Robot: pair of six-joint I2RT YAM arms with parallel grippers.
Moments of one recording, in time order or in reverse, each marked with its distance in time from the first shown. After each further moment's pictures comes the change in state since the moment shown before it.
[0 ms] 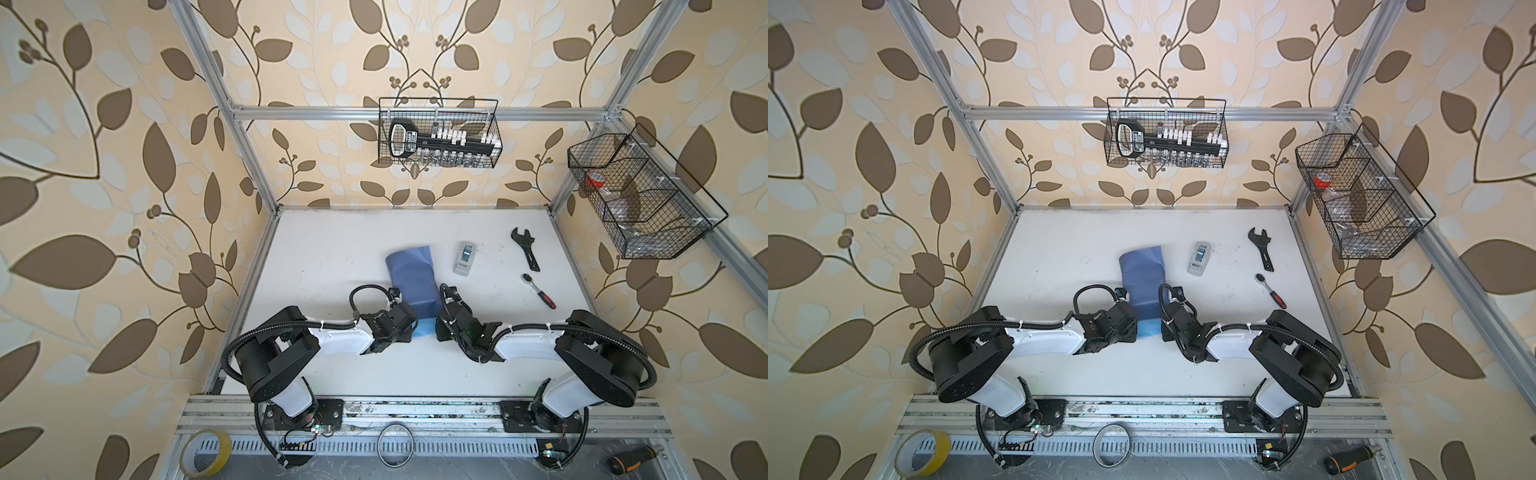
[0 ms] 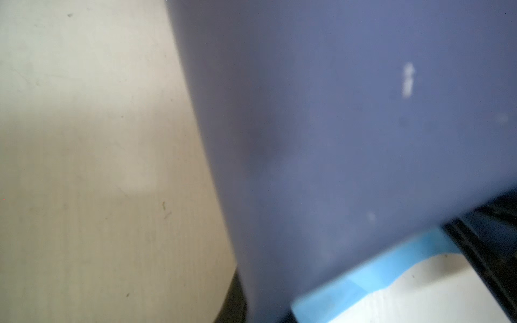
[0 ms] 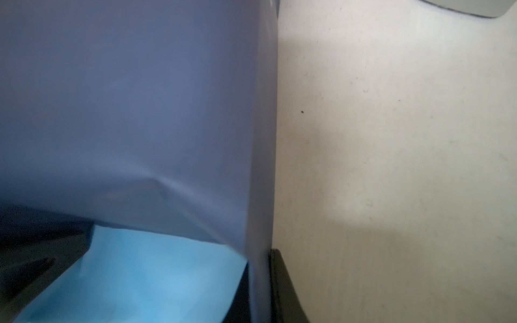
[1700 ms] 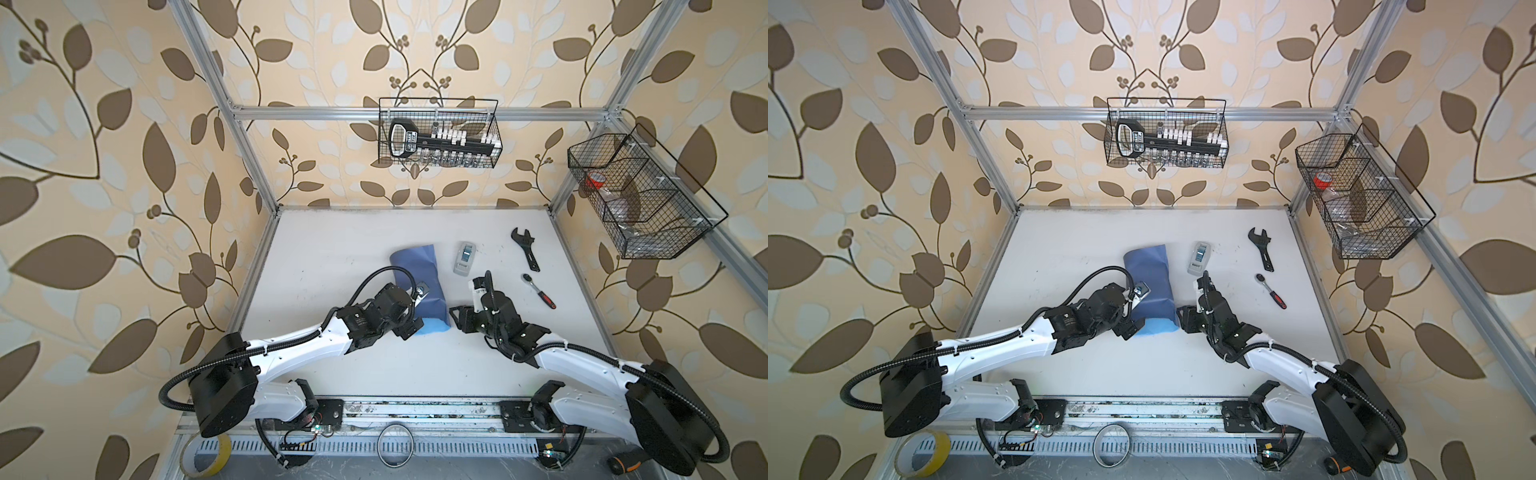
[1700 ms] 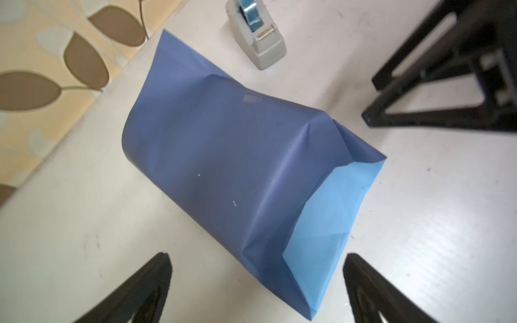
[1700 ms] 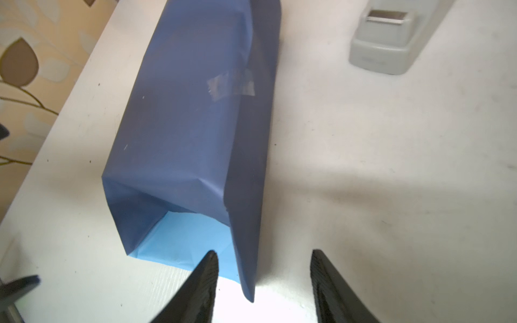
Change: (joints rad) left arm 0.001 -0.266 0.100 -0.089 0.015 1.062; right arm -0.290 -0.439 -0.126 -0.132 -0.318 -0.085
